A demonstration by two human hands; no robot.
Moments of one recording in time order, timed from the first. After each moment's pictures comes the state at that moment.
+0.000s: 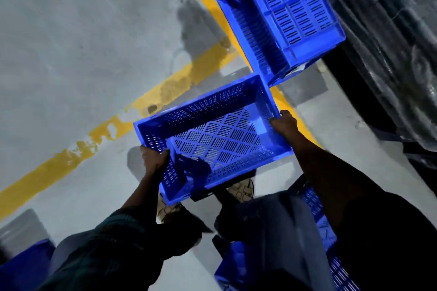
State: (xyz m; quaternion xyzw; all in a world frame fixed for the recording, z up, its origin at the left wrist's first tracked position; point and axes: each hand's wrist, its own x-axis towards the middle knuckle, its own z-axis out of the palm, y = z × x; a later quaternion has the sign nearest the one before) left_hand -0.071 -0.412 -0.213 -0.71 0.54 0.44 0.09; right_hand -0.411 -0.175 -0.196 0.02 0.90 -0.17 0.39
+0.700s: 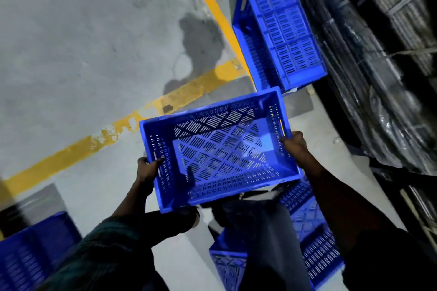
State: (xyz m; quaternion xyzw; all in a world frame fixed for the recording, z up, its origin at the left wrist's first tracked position) left_hand -0.014 -0.409 -0.035 -0.74 0.40 0.54 0.06; right_hand -0.377 -0.152 -0.039 0.07 0.90 -0.20 0.38
